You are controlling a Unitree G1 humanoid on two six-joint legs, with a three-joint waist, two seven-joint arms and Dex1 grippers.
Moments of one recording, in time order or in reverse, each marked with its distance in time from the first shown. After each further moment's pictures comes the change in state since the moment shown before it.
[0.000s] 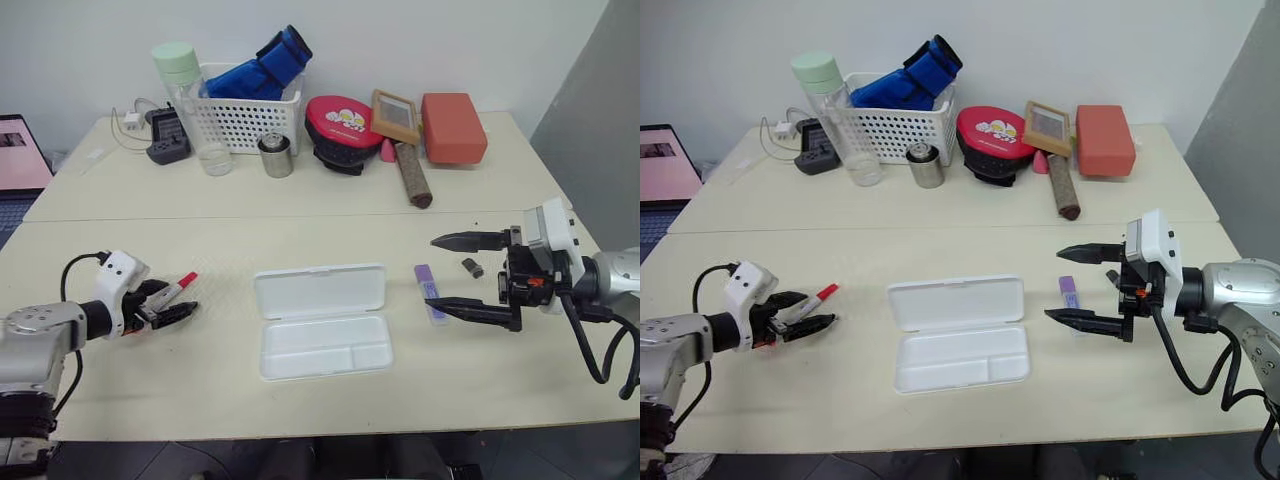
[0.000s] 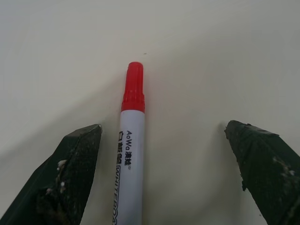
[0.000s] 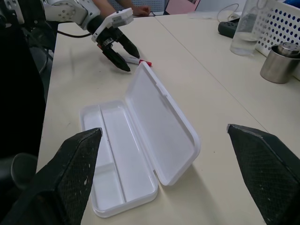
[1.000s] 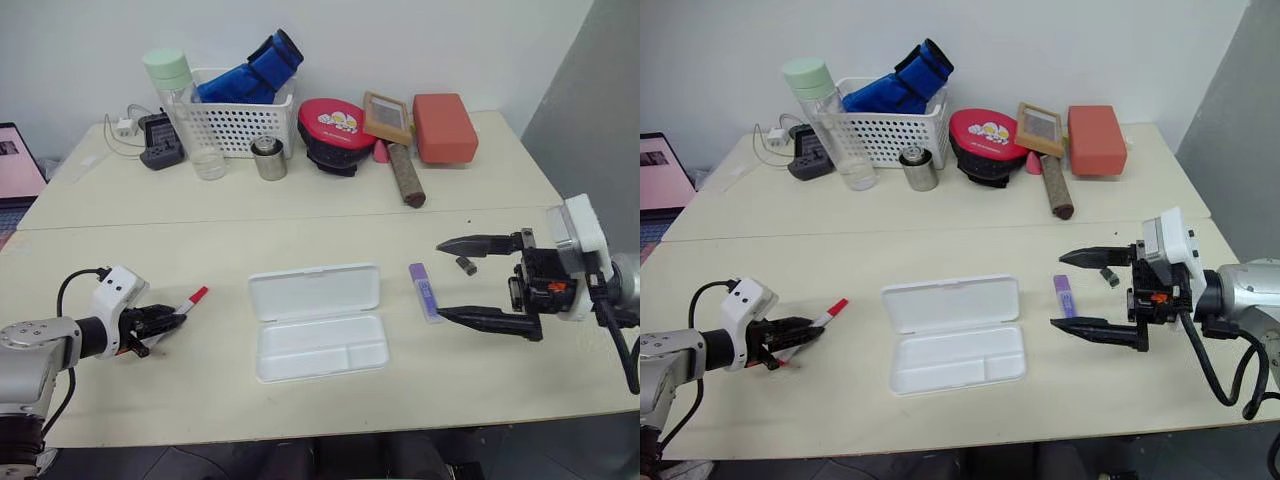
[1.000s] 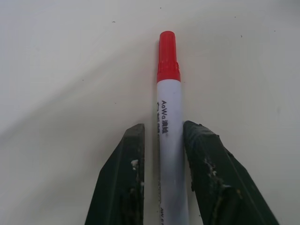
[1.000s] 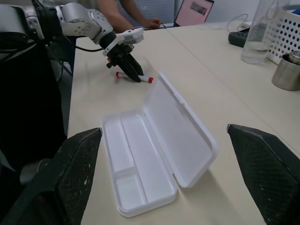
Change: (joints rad) left arm 0.143 0.020 0.058 -0.180 -0.011 0.128 0.004; right arm 0.029 -0.051 -0.066 -0.028 0.133 0.030 0.079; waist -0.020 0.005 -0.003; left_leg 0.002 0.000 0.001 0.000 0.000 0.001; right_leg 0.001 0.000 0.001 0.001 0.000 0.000
